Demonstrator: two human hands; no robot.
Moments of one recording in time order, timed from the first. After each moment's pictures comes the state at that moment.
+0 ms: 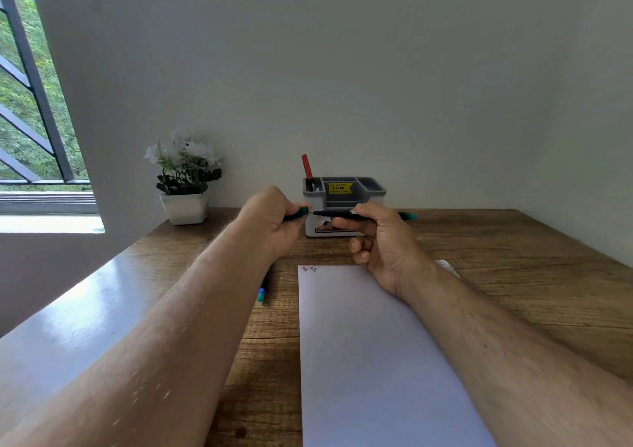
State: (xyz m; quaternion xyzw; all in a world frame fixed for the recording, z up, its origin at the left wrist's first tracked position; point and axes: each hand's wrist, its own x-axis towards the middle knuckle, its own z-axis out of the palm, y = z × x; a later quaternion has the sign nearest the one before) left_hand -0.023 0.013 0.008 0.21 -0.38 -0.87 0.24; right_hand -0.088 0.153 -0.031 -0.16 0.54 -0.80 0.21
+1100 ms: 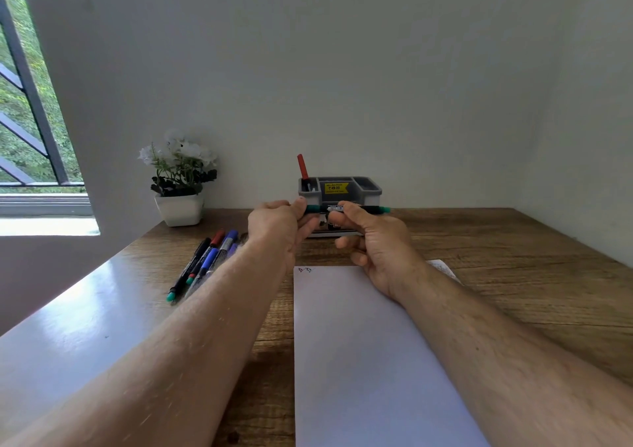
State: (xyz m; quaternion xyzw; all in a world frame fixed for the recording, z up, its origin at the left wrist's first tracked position) left_hand -0.030 0.028 -0.011 0.24 -0.45 -0.80 0.30; right_hand -0.088 0.151 -0.035 -0.16 0.57 -0.79 0.16
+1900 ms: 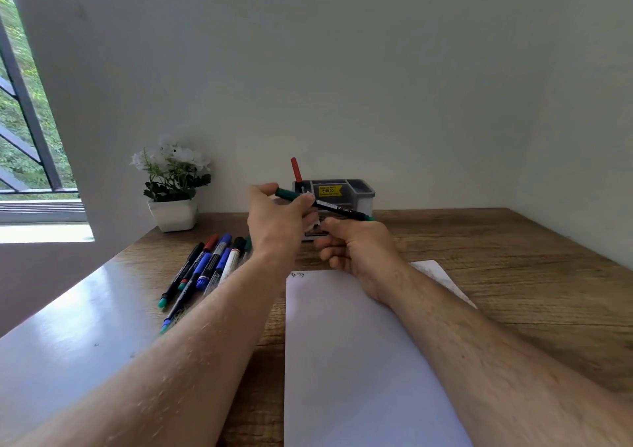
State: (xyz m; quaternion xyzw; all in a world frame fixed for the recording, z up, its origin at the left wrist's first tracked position) left_hand -0.034 0.041 -0.013 0.16 -0.57 -0.69 0.41; right_hand -0.080 0.148 -0.034 -0.17 0.63 -0.74 0.17
